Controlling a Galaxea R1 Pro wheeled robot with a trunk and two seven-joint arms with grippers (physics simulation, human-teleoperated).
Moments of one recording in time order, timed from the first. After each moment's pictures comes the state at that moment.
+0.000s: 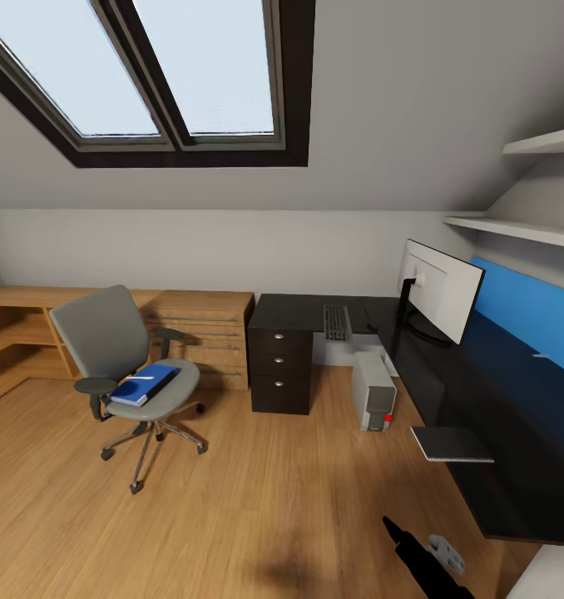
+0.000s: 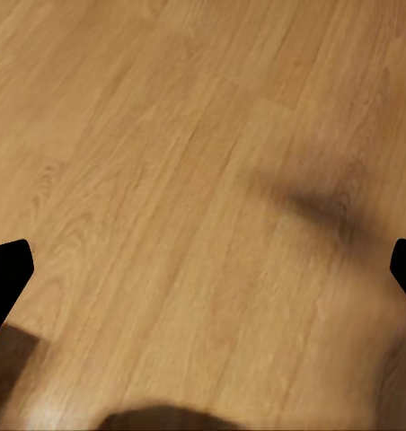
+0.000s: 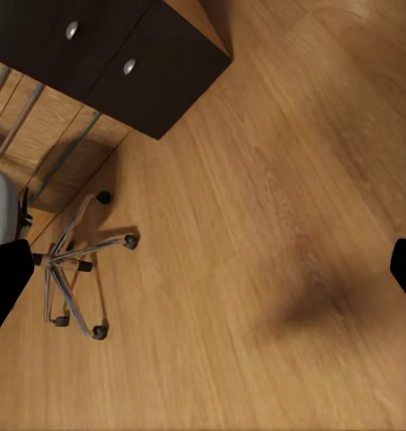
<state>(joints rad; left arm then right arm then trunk) -0.04 -0.05 0.06 -0.59 0.25 -0.18 0.07 -0.43 -0.08 -0.64 -0.20 -0.26 -0.05 0.58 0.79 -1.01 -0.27</state>
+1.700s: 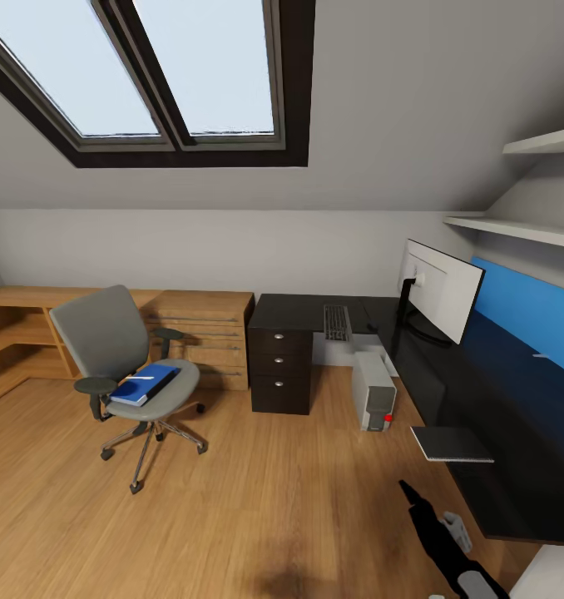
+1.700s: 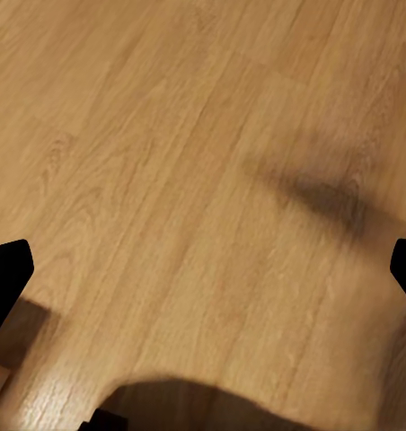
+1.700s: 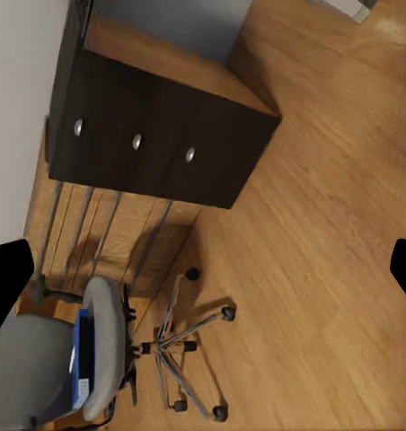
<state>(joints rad) -0.04 -0.05 0.07 -0.54 0.25 -0.19 0.07 -0.43 -0.06 -0.63 -0.37 -0.62 0.14 0.57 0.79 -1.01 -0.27</state>
